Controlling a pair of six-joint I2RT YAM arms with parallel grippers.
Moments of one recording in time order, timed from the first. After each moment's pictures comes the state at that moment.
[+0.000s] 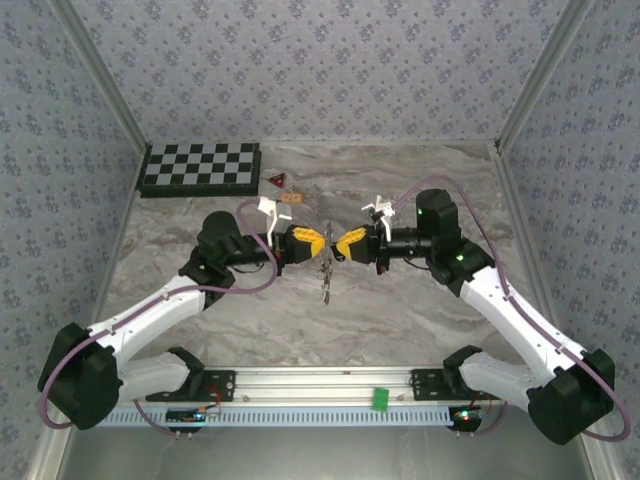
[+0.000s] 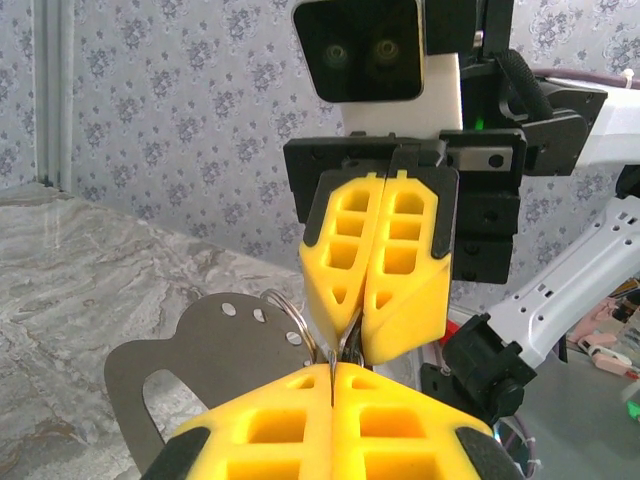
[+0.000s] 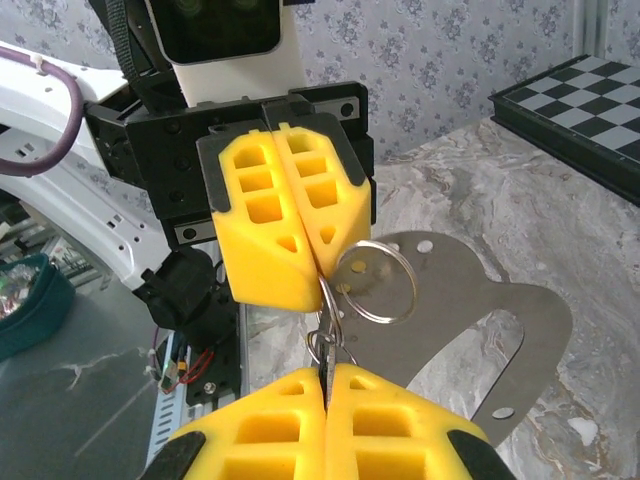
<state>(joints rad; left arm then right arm) -0.64 1.14 0.69 0.51 0.82 -0.34 0.49 1.06 0.90 -0.19 -0.93 0.03</state>
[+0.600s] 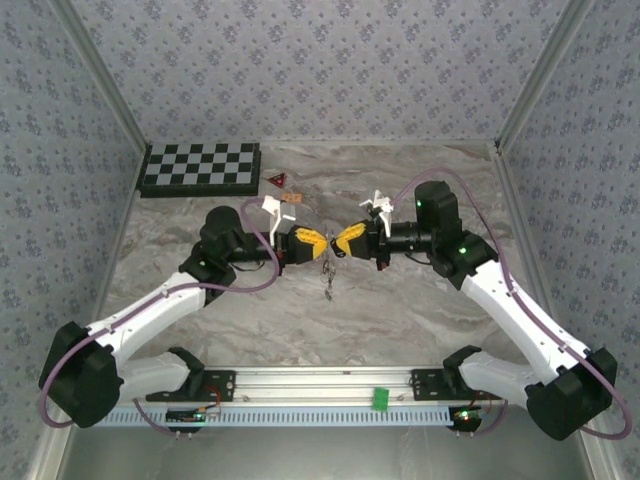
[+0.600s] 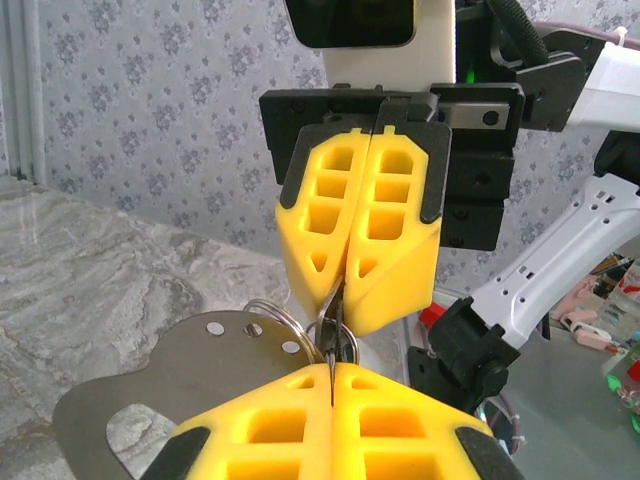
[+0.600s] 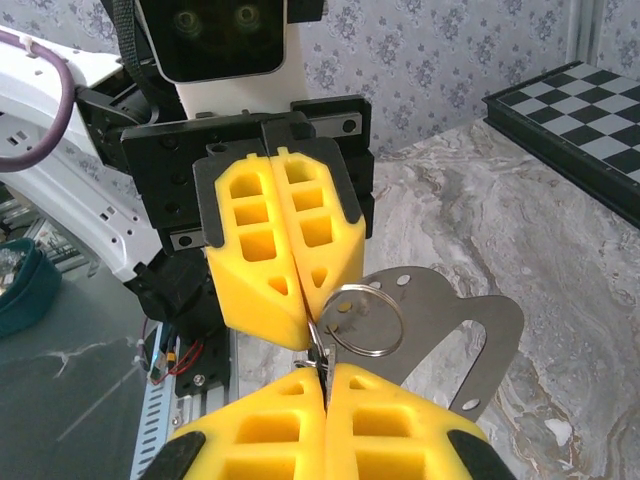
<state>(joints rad) -0.64 1.15 0.73 0.43 0.87 -0.30 0.50 1.08 0.99 -0.31 -0.91 -0.05</state>
